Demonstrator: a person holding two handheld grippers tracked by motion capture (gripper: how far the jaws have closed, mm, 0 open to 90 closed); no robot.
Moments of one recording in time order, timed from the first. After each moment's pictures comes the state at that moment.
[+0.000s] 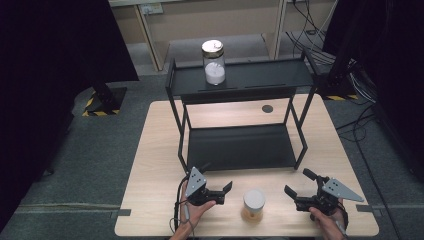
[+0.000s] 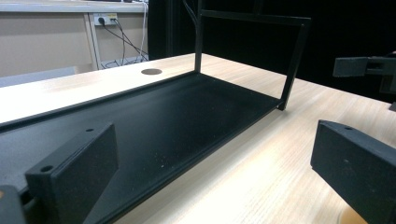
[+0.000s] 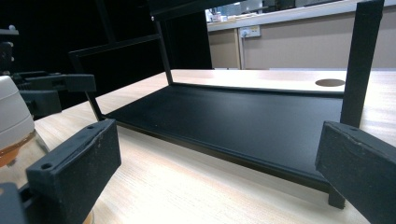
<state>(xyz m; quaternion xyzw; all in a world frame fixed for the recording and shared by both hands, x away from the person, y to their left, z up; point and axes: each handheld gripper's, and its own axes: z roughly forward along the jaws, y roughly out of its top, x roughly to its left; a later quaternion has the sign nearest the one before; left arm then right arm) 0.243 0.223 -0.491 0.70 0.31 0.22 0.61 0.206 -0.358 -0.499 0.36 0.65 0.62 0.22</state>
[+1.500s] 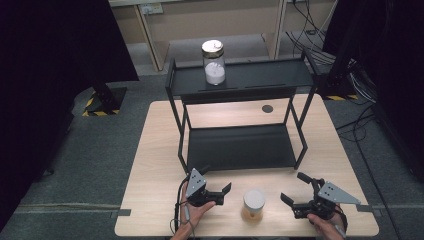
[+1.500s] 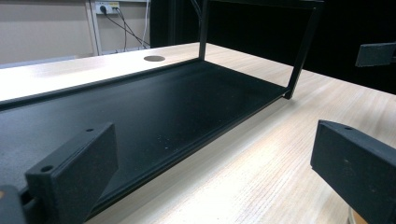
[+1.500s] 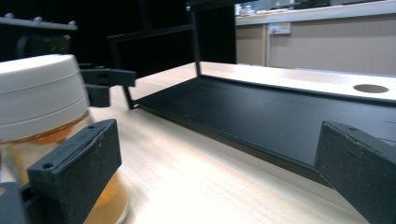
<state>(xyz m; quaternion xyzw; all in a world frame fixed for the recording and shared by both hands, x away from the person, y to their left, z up) 0.247 0.224 -0.499 0.70 0.33 0.21 0.60 0.207 -0.359 -0.493 0.31 0.69 0.62 0.20</state>
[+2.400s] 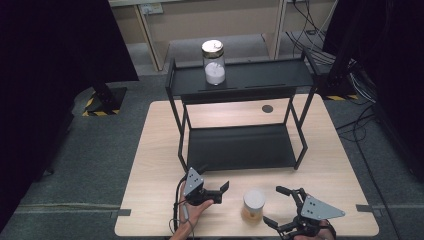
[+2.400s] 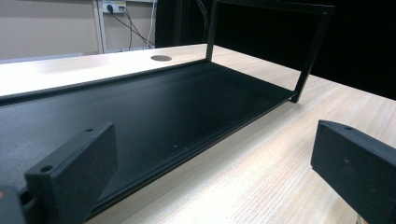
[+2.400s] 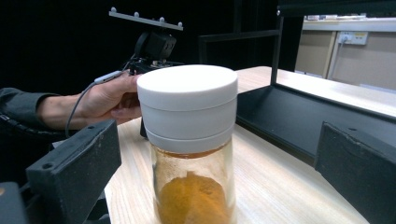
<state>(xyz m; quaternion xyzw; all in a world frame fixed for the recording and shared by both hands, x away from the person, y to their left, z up) 0.248 0.227 -0.501 0.69 0.34 0.21 0.60 0.195 -0.323 -0.476 0.21 0.73 0.64 0.16</state>
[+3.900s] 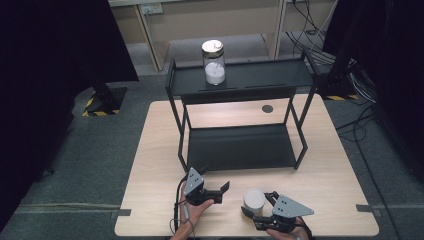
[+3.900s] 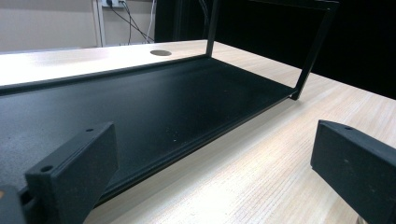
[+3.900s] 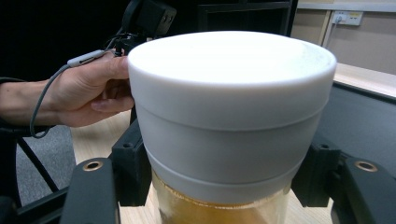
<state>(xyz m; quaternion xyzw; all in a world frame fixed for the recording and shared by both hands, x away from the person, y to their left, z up) 0.250 0.227 -0.504 0.69 0.35 0.20 0.60 0.196 -0.265 -0.475 0.23 0.75 0.59 0.17</state>
